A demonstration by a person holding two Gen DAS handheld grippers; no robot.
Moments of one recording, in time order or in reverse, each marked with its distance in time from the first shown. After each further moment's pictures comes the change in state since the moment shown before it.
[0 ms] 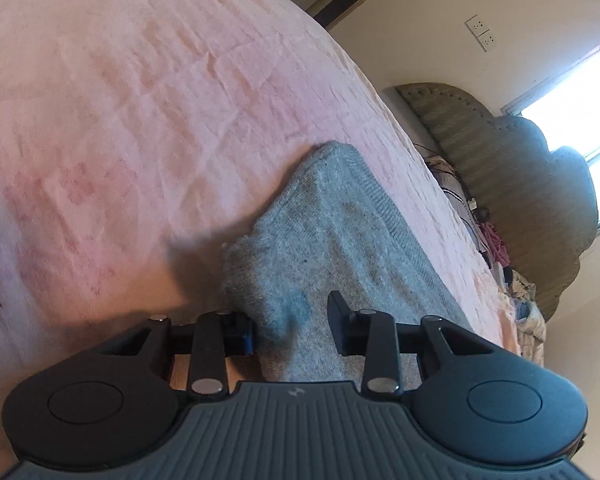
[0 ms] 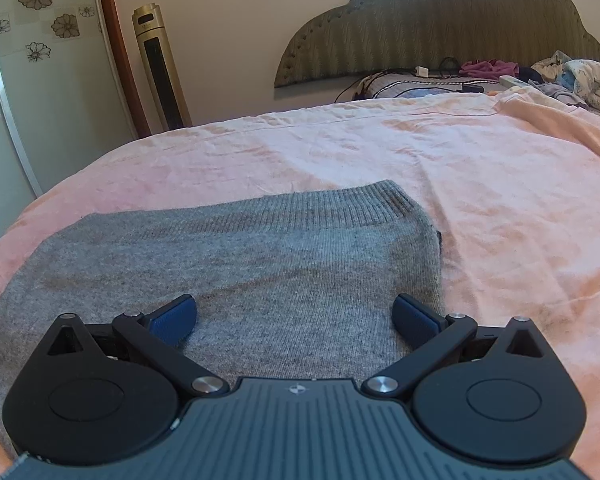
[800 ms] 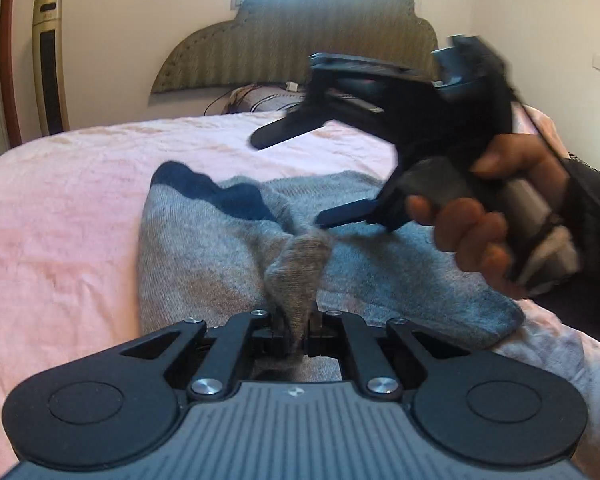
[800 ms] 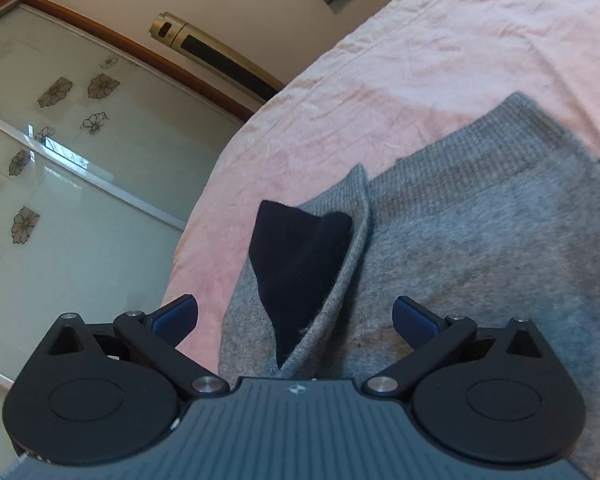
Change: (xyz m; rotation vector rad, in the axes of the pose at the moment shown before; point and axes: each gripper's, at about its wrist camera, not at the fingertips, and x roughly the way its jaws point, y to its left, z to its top) left arm 0.018 -0.162 -0.126 1.002 0.004 -0.164; right arm 0.051 -0.006 0.063 0.488 0.326 0.536
